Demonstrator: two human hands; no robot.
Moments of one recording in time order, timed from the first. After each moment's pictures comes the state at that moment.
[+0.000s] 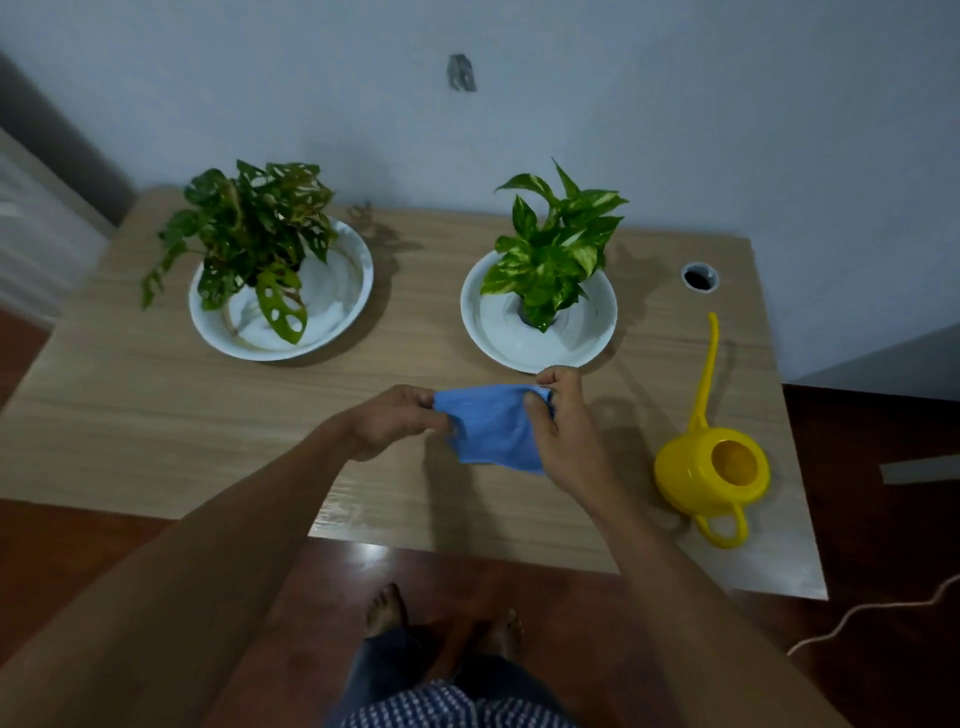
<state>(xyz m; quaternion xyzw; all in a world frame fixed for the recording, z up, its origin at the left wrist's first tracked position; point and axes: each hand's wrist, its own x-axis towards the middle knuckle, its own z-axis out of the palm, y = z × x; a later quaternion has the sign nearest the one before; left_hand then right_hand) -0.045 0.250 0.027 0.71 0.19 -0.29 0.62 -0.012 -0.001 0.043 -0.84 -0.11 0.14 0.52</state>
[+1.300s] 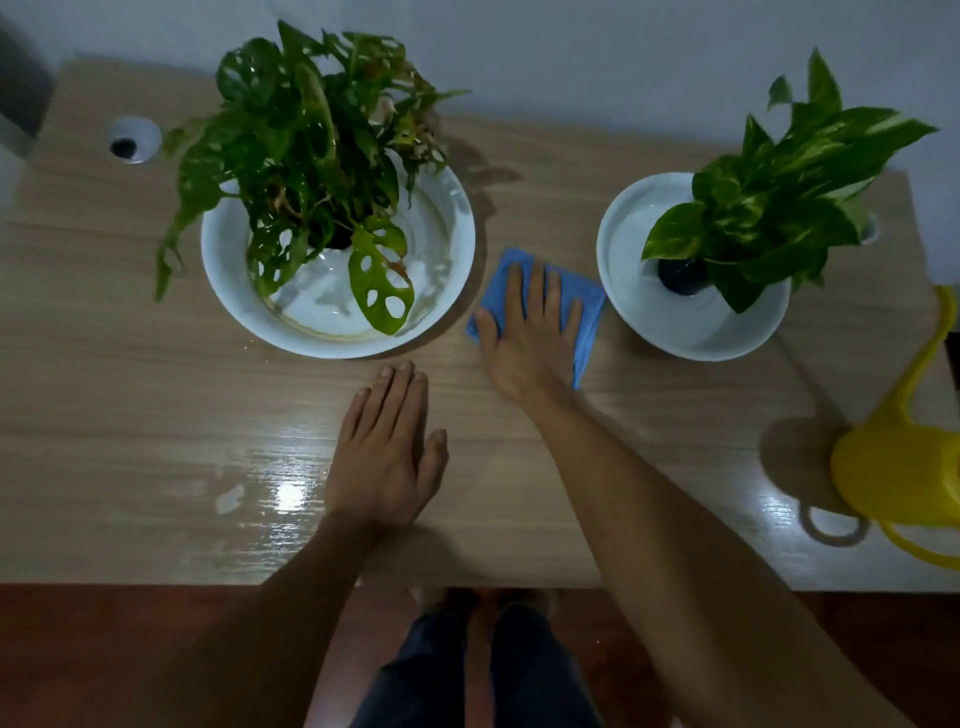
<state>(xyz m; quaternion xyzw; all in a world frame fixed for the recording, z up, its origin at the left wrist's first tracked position) -0.119 0.411 -0.096 0.98 0.05 -0.01 0.17 0.052 0.265 -0.092 -0.99 -0.09 0.09 0.07</state>
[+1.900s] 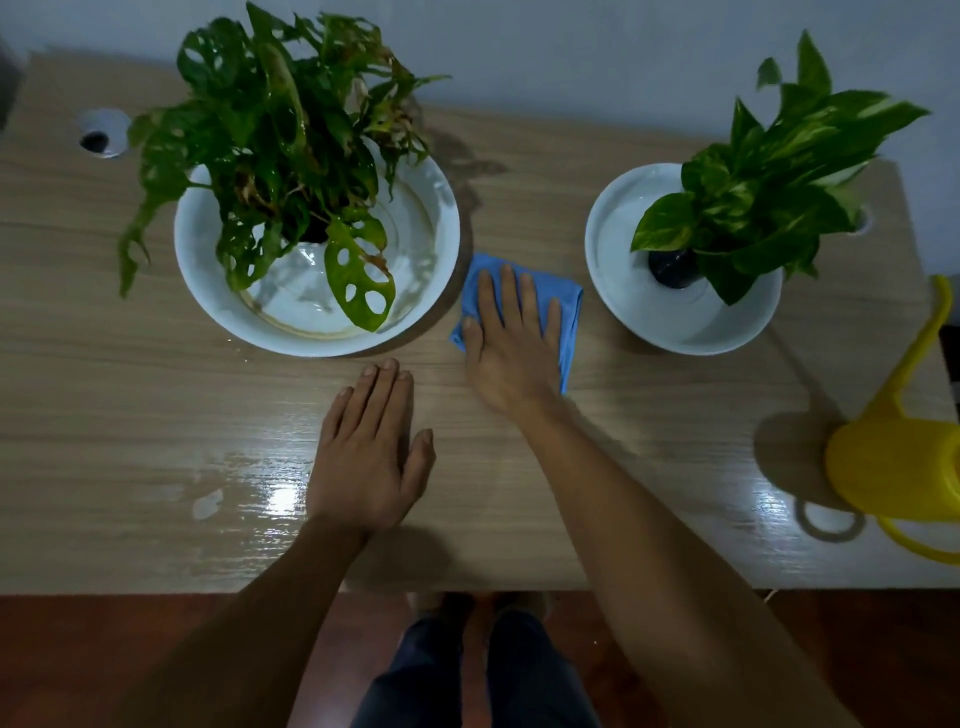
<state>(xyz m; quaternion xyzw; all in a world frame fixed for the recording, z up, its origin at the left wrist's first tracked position) -0.120 0.410 -0.094 0.99 0.06 0.00 0.16 0.042 0.261 -0.092 -0.98 -0.14 0.12 0.10</state>
